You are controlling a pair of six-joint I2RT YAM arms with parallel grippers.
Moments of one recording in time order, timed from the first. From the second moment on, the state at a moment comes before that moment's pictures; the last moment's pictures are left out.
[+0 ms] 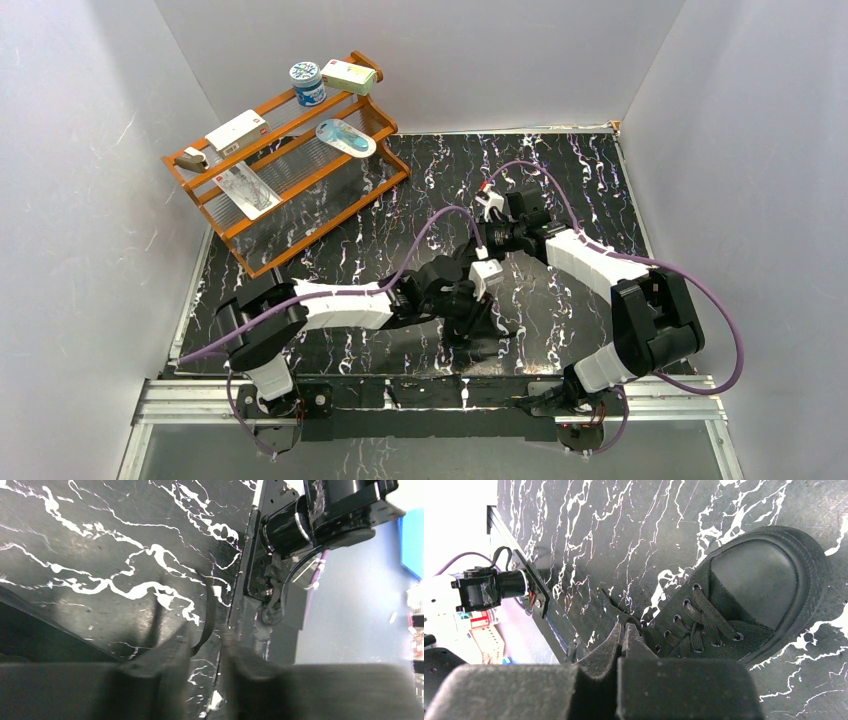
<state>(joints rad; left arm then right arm) -1.11 1.67 0.90 0.29 0.43 -0.33 0.43 1.48 0.89 -0.25 -0.71 0.38</state>
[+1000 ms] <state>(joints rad) -0.73 1.35 0.55 0.42 0.55 -0.36 0.43 1.47 0.89 -0.28 -1.04 0.15</state>
